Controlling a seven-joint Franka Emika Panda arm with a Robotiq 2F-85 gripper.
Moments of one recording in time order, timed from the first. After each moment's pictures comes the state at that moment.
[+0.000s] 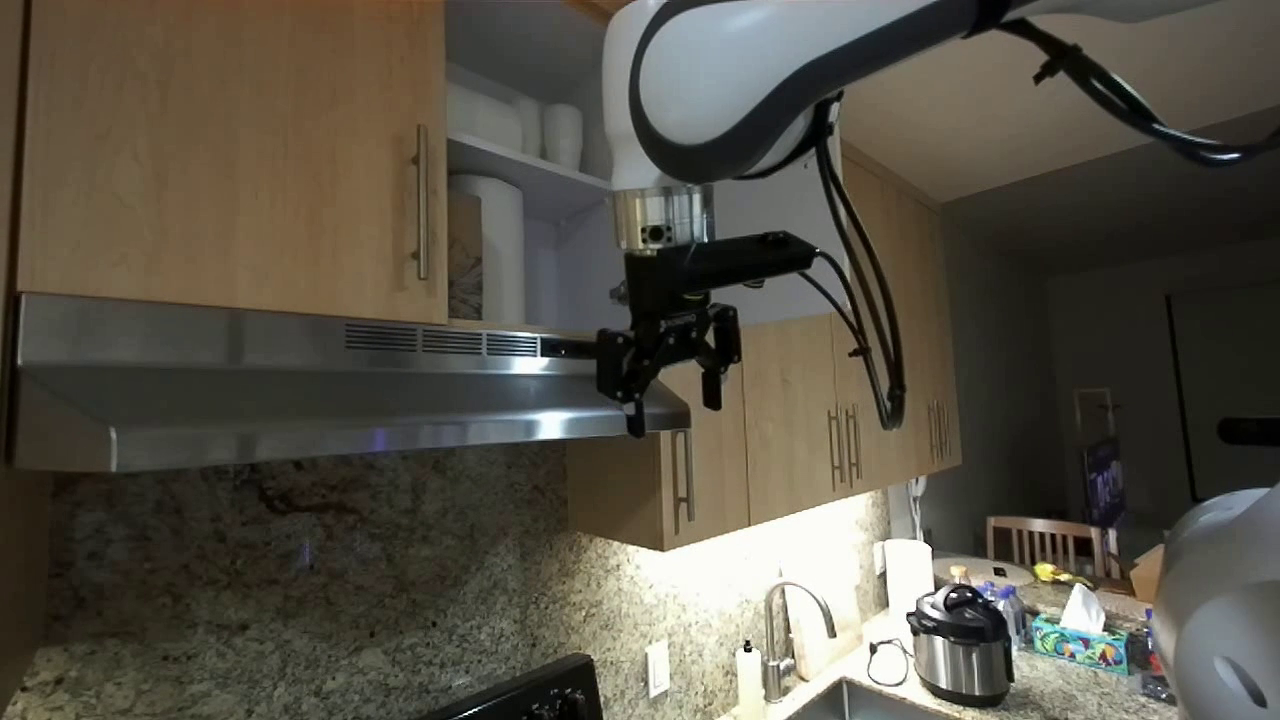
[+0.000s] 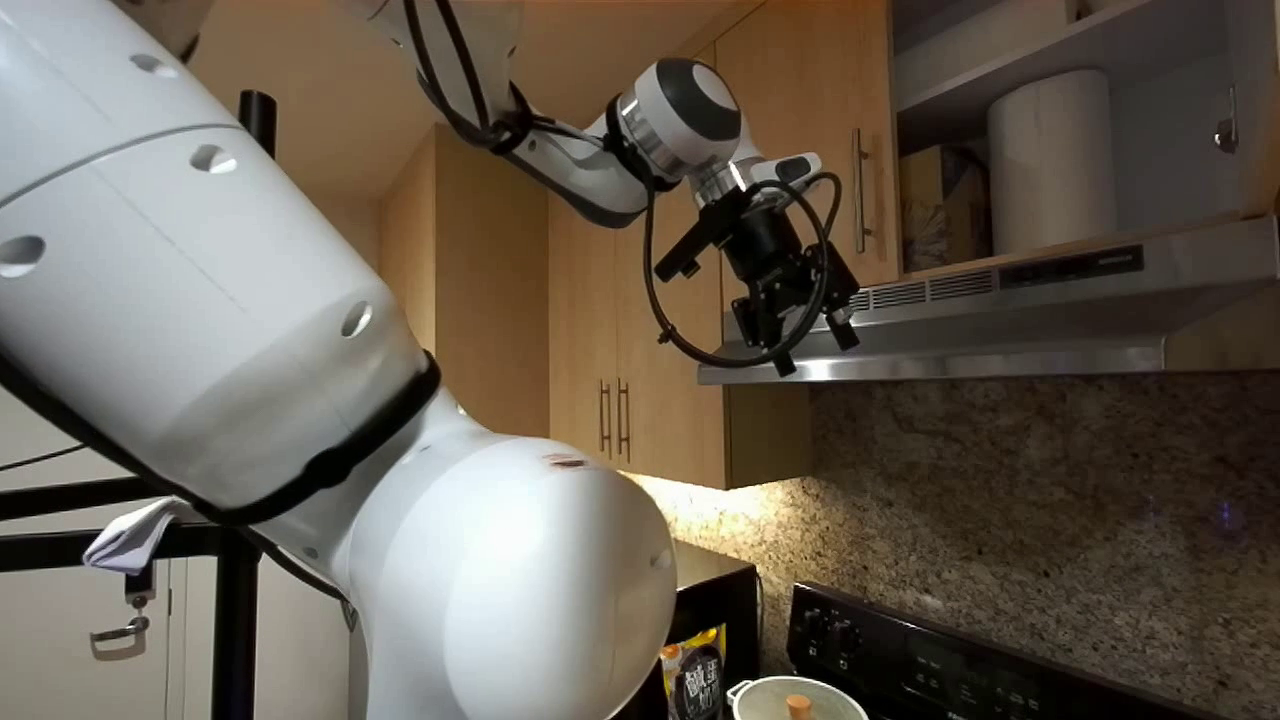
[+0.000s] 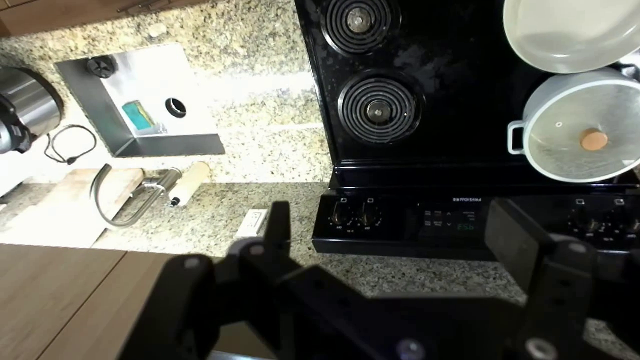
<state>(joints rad) 0.04 -0.75 0.24 -2.39 -0.20 1.87 0.45</state>
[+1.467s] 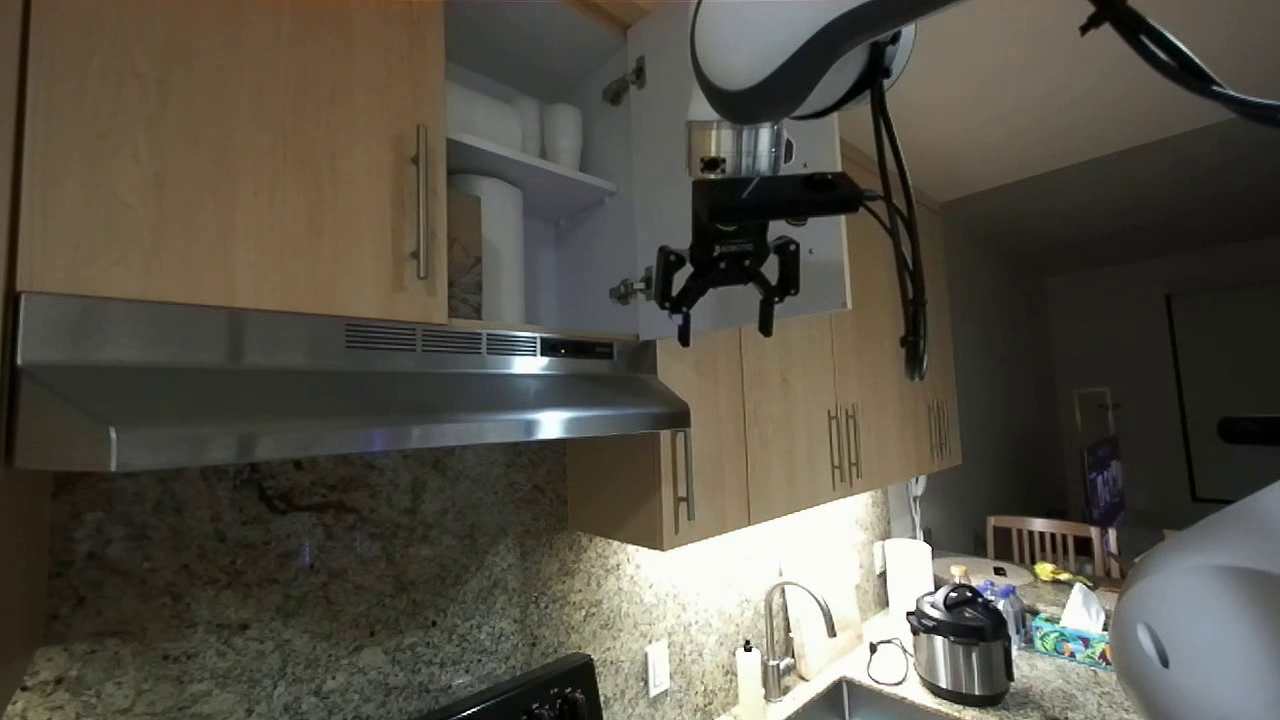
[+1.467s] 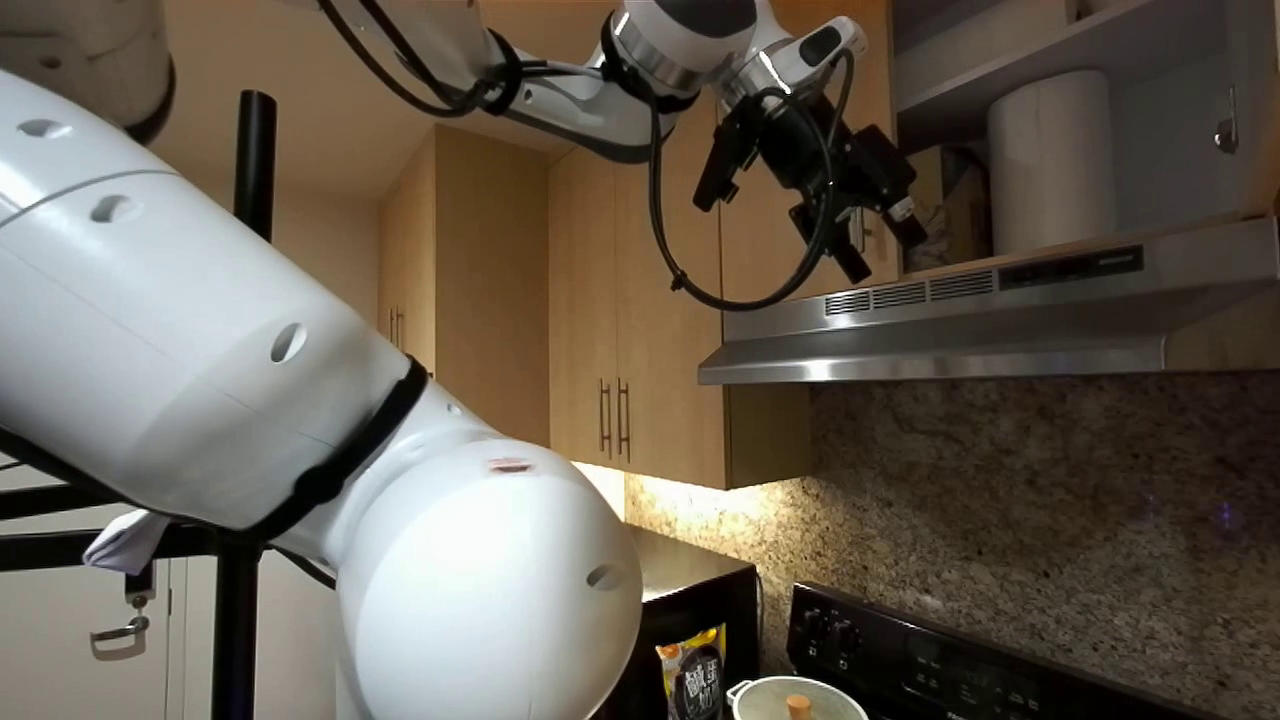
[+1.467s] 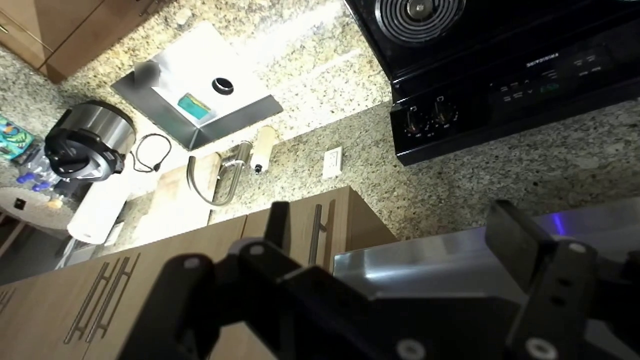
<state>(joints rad) -0.17 -0.88 0.22 -2.33 -0.21 1.90 0.57</state>
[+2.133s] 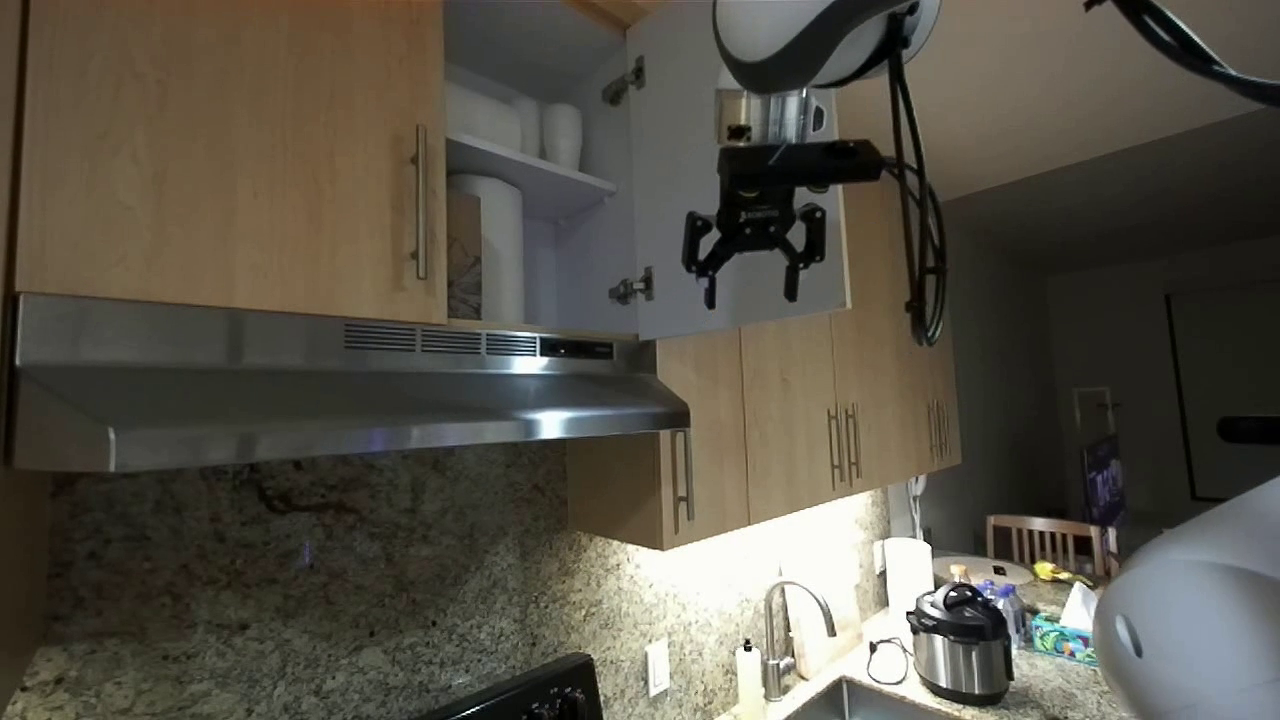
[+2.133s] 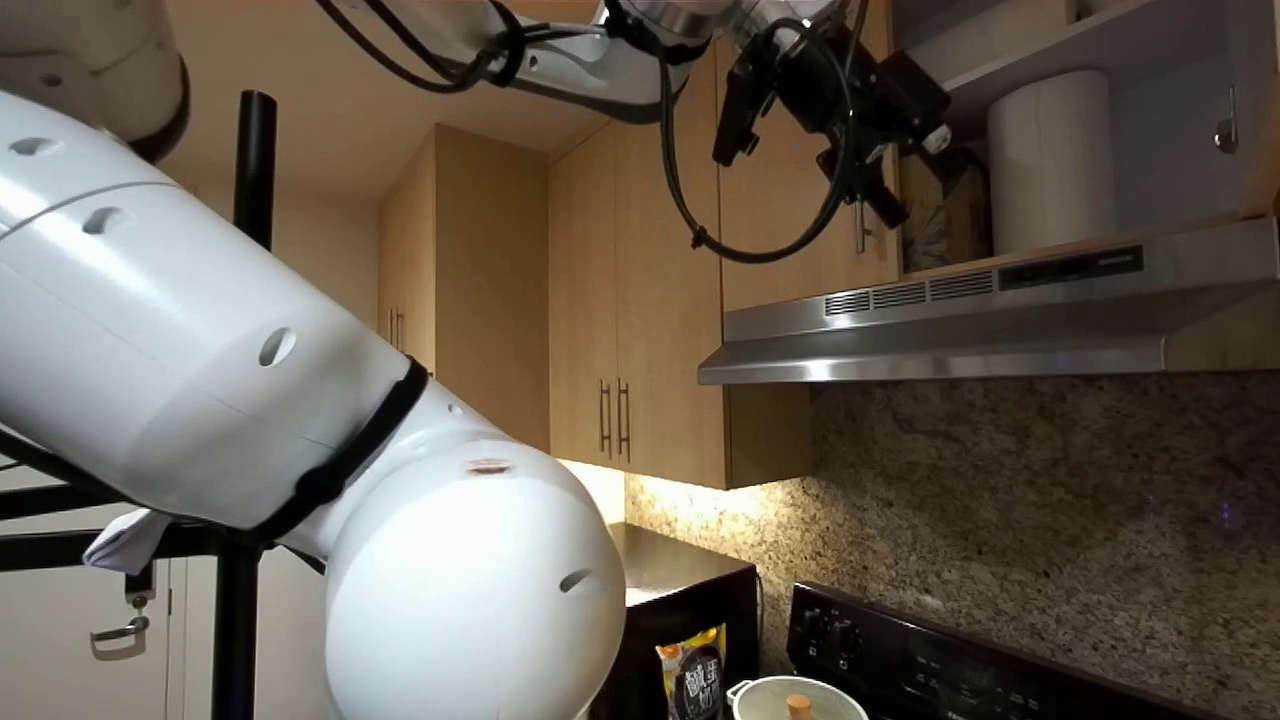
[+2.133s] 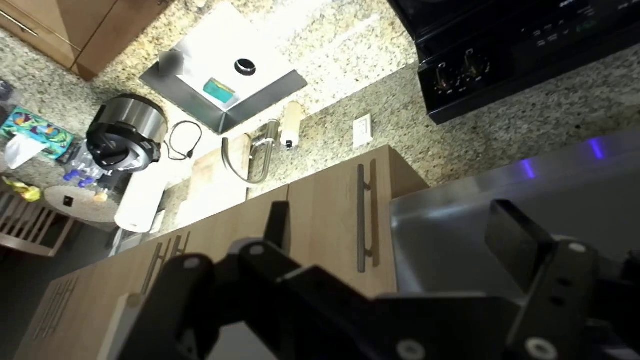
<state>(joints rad) -0.24 -0.90 0.18 -2.26 -0.23 1.87 0.57</state>
